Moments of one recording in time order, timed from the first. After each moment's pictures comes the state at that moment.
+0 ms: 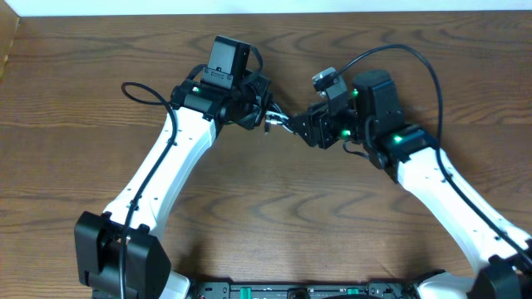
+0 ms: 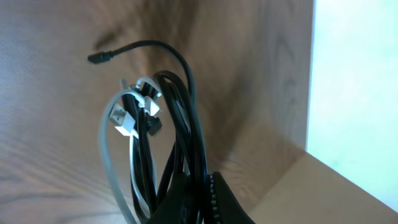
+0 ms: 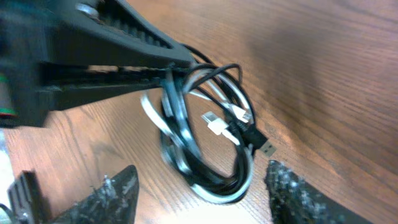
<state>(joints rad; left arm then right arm) -0.36 1.66 1.42 -0.71 0.28 -1.48 0.42 1.49 1.05 -0.24 -0.51 0.16</state>
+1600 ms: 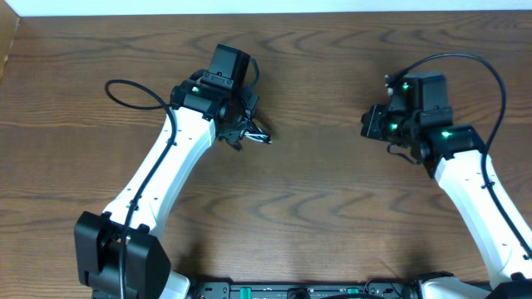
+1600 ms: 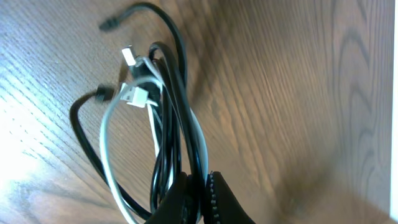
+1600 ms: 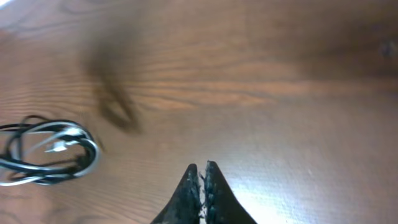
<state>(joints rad) -0.36 1.66 1.42 -0.91 0.06 -1.38 0.18 1.40 1.06 -0.53 -0.28 0.42</state>
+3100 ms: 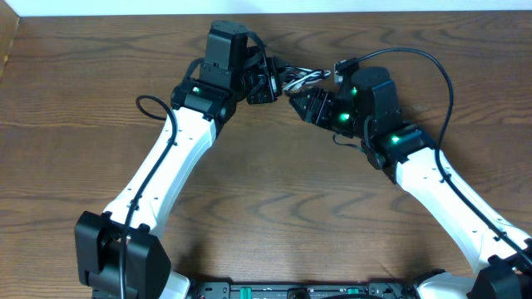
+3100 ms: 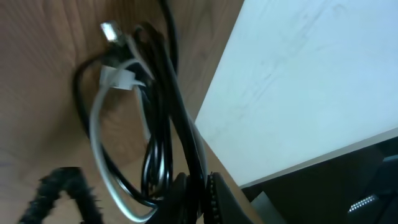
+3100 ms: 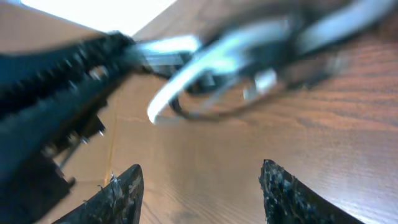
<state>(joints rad) -0.36 1.66 1.42 -0.39 0.40 -2.09 0.43 1.49 1.06 -0.10 -0.40 0.86</state>
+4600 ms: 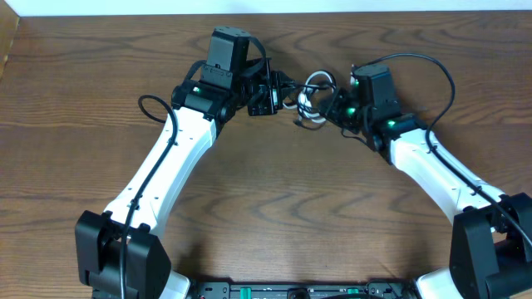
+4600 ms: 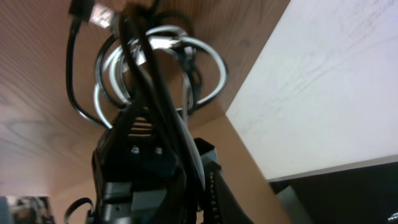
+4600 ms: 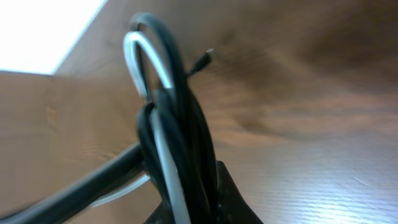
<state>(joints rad) -0.36 1.66 1.42 -0.51 0.52 -2.03 0.32 1.67 1.06 -0.17 -0.29 0.83</state>
